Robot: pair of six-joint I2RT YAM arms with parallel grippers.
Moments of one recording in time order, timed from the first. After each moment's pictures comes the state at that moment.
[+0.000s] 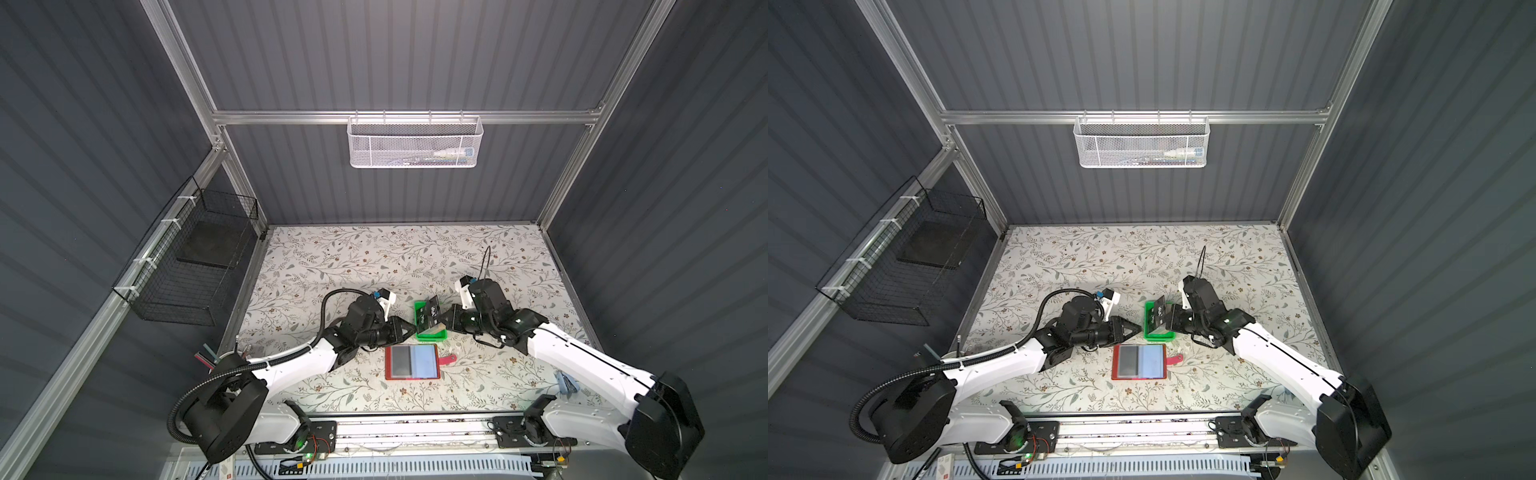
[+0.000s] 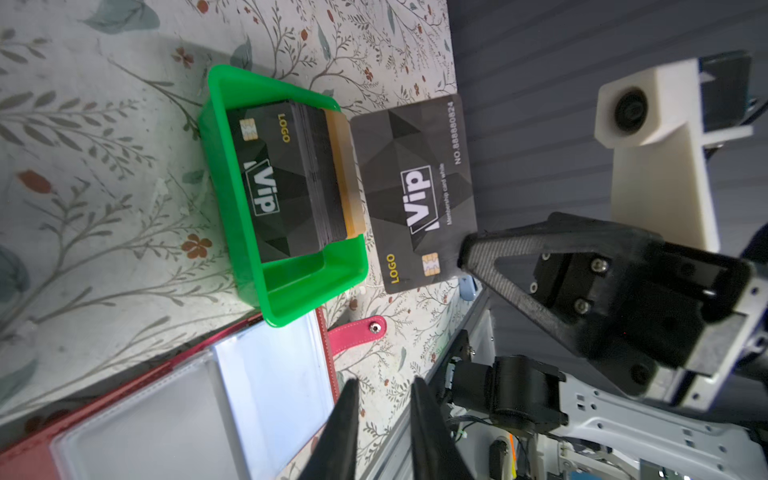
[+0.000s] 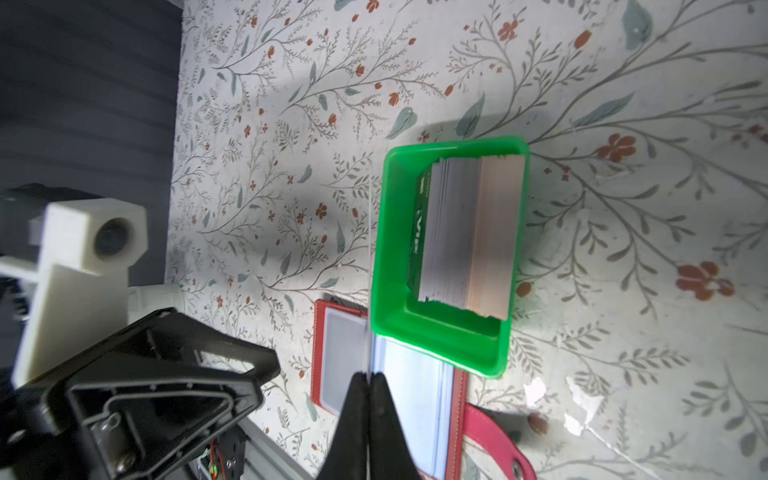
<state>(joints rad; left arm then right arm) -0.77 1.31 0.56 0.25 0.47 -0.96 0.61 1.14 0.74 -0.36 -0.24 0.74</state>
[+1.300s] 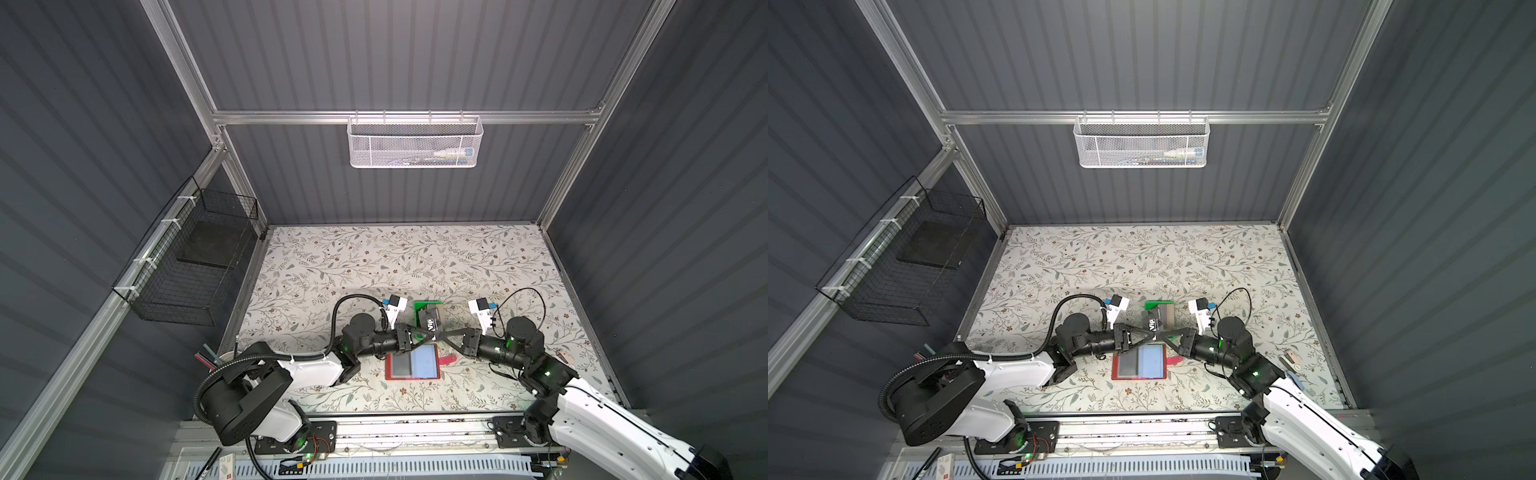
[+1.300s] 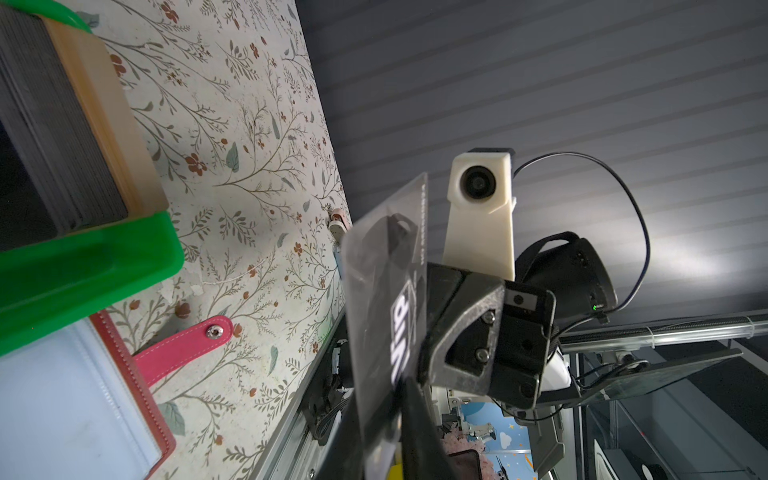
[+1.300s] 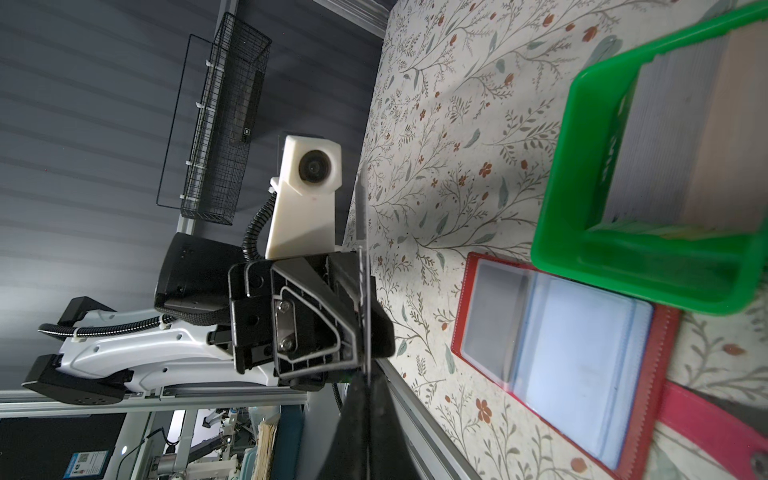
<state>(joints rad) -0.85 1.44 0.44 0.91 0.57 -1.24 0.62 0.71 0.33 0.09 -0.50 1.04</state>
